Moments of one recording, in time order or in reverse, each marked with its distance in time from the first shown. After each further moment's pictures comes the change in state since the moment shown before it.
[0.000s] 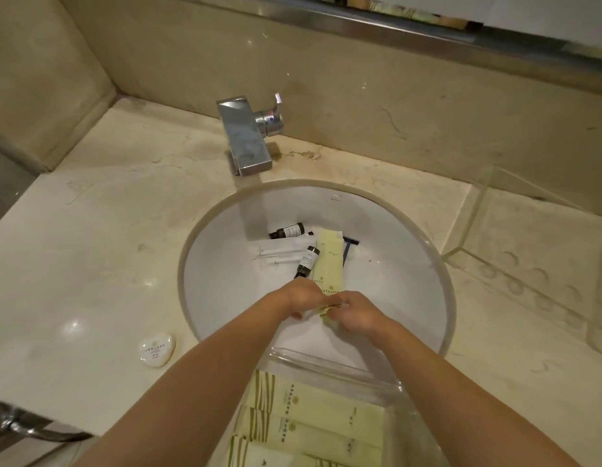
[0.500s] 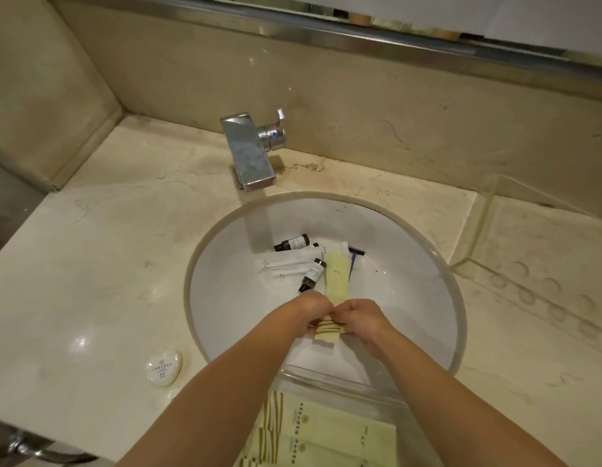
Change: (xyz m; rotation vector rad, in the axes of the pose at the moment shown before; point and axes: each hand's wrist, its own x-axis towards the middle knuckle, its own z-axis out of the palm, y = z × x) left_hand 0.003 0.006 0.005 -0.424 -0.010 -0.191; right_hand 0.007 -0.003 0.006 0.390 0.119 0.118
